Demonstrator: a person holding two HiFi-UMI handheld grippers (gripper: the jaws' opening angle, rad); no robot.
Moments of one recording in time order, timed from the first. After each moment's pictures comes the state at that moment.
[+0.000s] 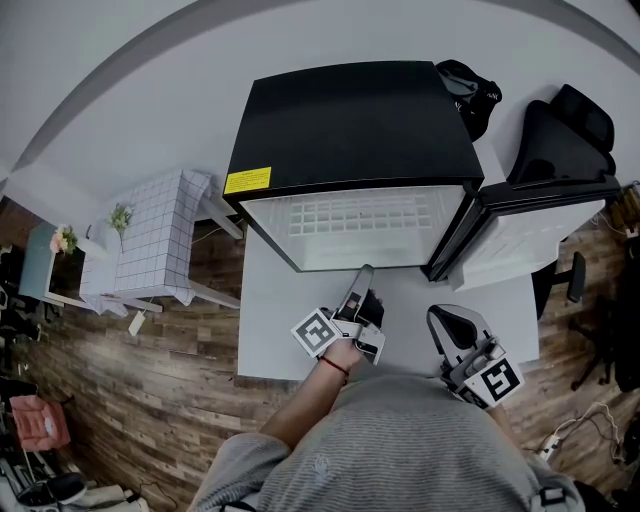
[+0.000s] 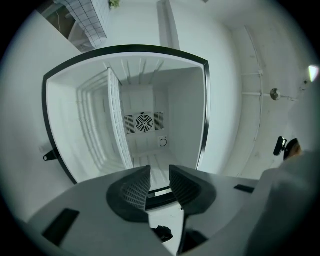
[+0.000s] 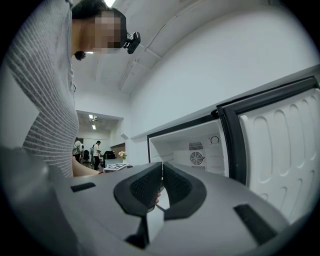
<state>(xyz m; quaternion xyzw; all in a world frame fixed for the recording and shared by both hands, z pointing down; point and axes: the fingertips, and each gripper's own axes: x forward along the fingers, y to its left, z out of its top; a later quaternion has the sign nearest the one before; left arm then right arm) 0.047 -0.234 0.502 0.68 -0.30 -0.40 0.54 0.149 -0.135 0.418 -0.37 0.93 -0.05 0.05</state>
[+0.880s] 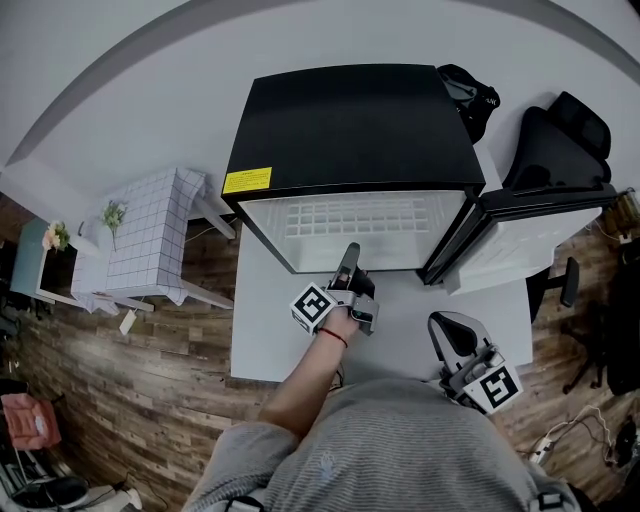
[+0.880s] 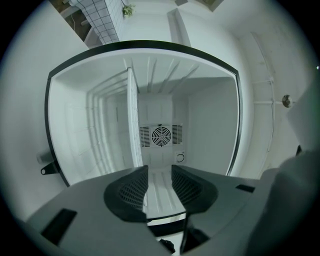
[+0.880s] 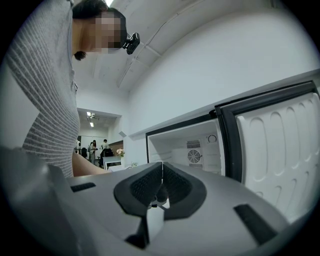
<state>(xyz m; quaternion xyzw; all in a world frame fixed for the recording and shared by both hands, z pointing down) 0.017 -0.300 0.553 0.65 -0.36 -0.40 0.54 0.154 -0.131 0.423 -0.38 0.92 -0.05 0.03</state>
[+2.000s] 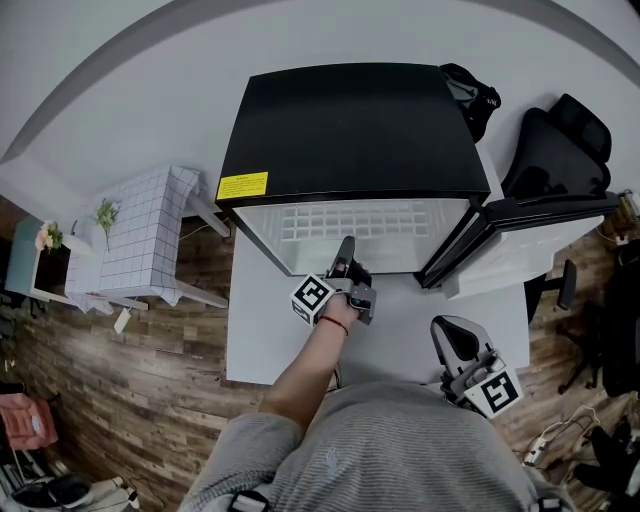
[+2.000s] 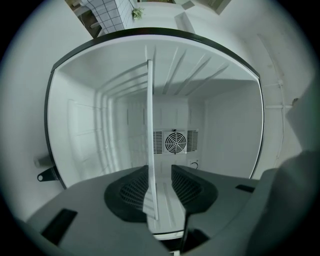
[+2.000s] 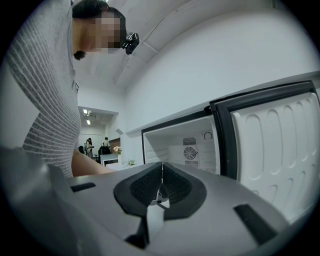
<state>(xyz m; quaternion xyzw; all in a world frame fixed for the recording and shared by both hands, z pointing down) 0.010 -0.338 0.586 0.61 -0.39 -0.41 0.56 0.162 -0.141 0.431 -0.39 0.92 -0.06 0.01</state>
